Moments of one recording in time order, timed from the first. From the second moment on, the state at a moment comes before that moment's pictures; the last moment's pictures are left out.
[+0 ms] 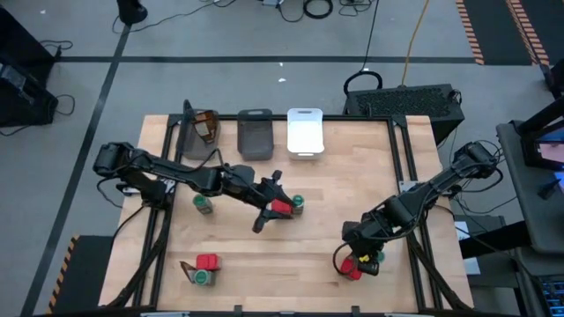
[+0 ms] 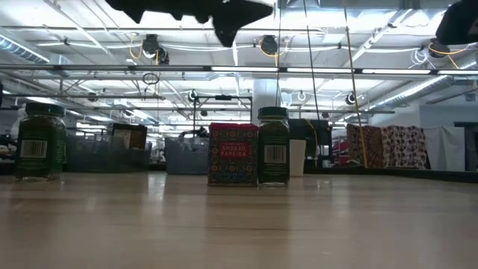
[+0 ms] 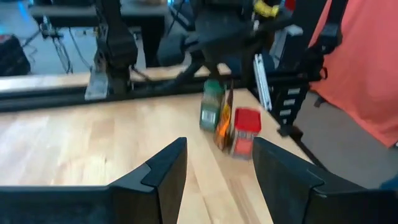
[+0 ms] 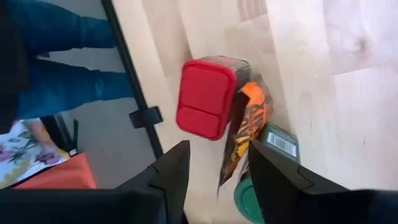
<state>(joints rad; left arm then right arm) -0.10 1.54 0.96 0.33 0.24 0.01 0.56 1.41 1.16 -0.96 -0.27 0.94</state>
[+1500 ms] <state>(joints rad) -0.05 1.55 0.98 0.33 0.29 0.01 0.70 1.53 1.16 -0.90 0.00 0.92</state>
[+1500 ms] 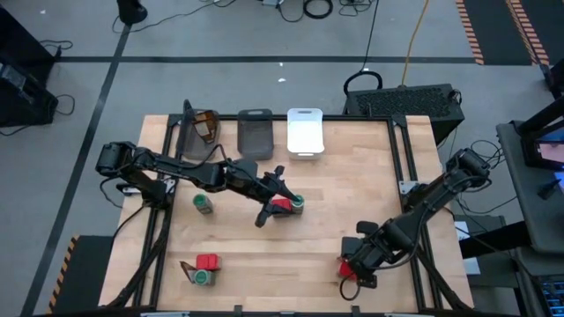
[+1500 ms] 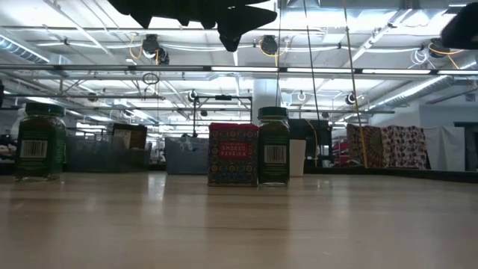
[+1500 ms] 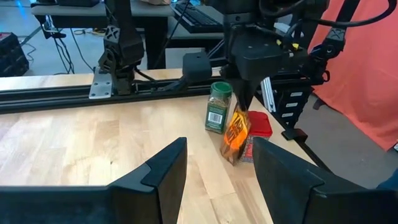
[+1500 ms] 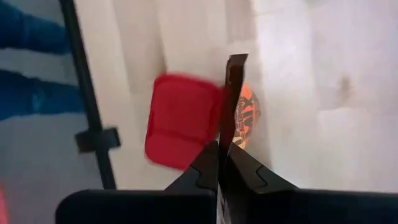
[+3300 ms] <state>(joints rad) -0.10 1.77 1.14 0.38 0.25 -0.01 0.45 1.32 1.22 -0.84 0.19 0.73</state>
